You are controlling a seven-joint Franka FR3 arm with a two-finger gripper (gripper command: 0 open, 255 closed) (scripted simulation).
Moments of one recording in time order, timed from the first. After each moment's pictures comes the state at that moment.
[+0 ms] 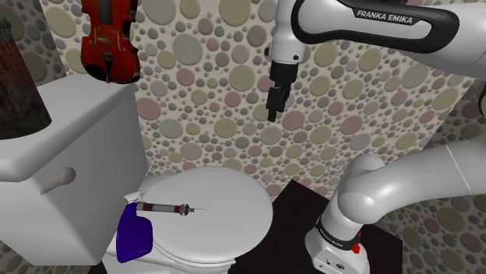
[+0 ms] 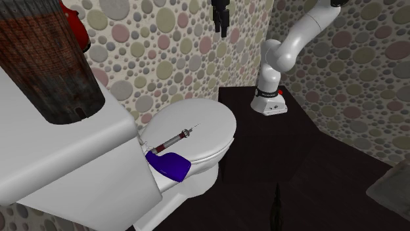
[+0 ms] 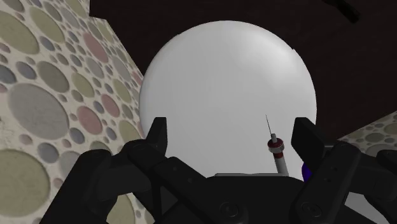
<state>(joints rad) 0.02 -0.75 0.03 -2.29 0.04 1.49 -0.14</state>
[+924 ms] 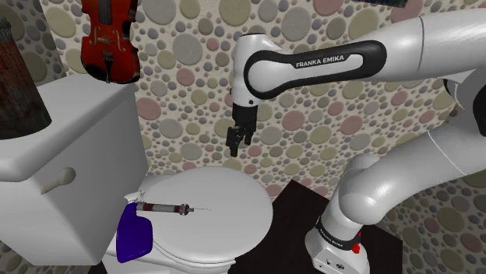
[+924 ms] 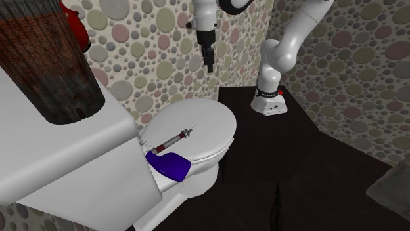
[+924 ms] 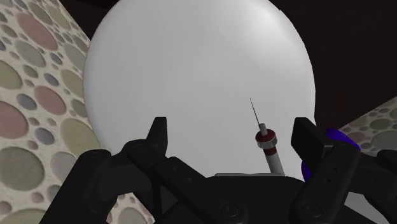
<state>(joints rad) 0.06 -0.53 0.17 -2.46 0.16 1.87 0.01</state>
